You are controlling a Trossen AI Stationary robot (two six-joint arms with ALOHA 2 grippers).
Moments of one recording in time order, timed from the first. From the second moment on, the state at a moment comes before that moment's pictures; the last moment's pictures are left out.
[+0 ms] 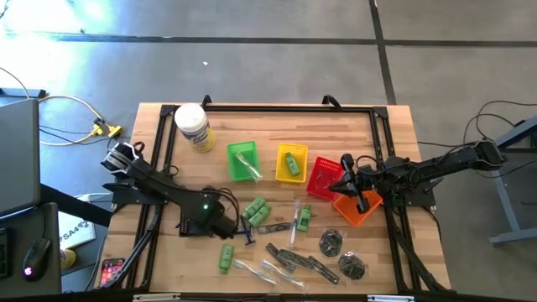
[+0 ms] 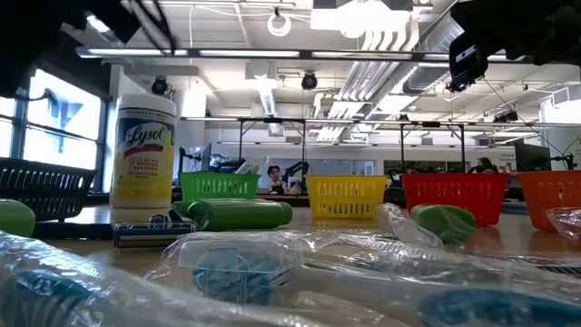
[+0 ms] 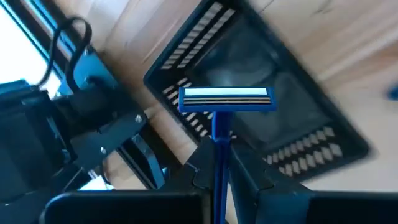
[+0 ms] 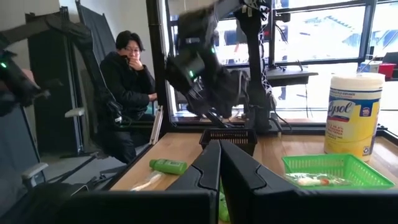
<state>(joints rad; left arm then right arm) -0.50 1.68 1.35 -1.56 -0.02 -1.40 0.16 0.63 0.14 0.61 -0.07 0.08</state>
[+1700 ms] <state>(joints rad) -0.59 1.44 1.41 -1.16 -0.51 -0.58 0.16 0.63 0.14 0.61 -0.05 0.08</state>
